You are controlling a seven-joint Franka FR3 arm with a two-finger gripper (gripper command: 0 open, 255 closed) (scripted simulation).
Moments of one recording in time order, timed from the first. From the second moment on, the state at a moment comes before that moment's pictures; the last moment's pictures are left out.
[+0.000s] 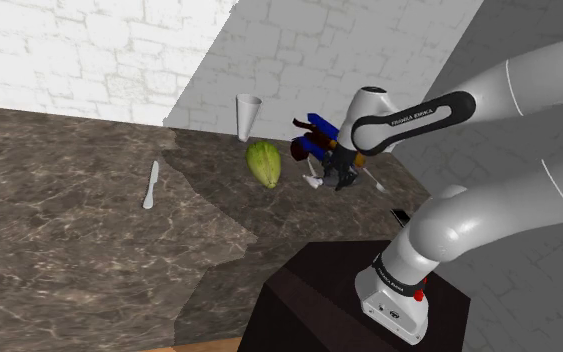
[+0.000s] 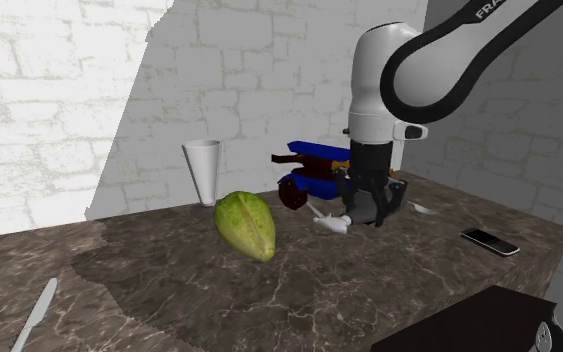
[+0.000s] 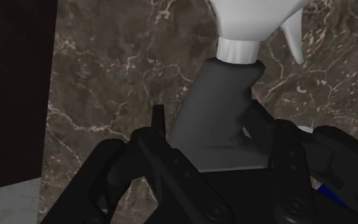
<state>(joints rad) -0.06 -0.50 -0.31 -2.88 -0.29 2.39 1.68</state>
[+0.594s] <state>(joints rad) -0.22 -0.46 -0.53 -2.82 -0.40 2.39 1.40</state>
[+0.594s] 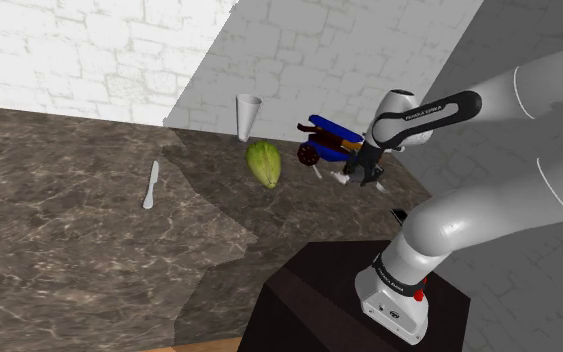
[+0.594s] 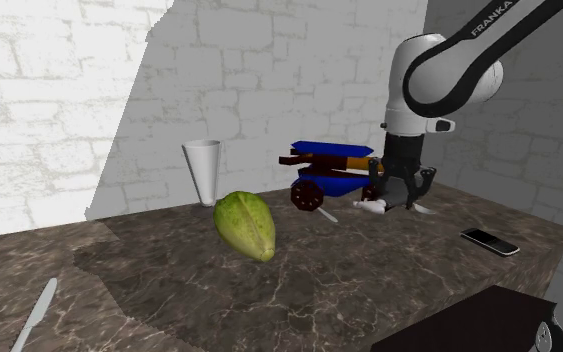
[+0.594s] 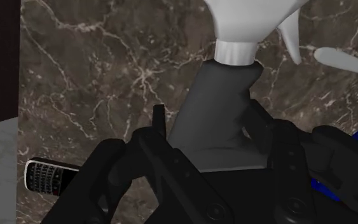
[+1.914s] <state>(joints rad) -0.19 -0.14 -0.81 -2.71 -0.28 2.64 1.06</state>
